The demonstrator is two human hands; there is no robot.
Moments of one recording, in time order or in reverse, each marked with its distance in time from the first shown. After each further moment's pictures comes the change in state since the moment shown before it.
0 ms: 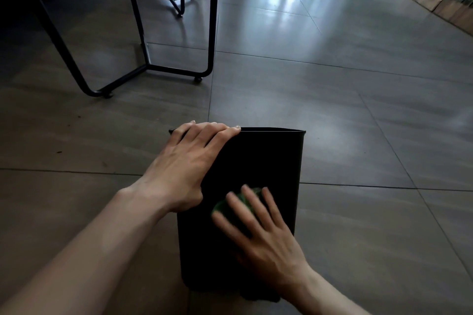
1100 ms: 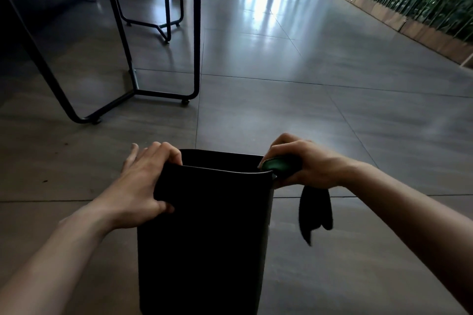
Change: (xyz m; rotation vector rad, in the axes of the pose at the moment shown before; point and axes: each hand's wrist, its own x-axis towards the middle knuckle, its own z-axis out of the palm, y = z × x) left_hand -0.017 -0.039 -0.018 -0.346 -0.002 -0.173; right_hand 0.085 0.164 -0.133 0.623 -0.510 0.408
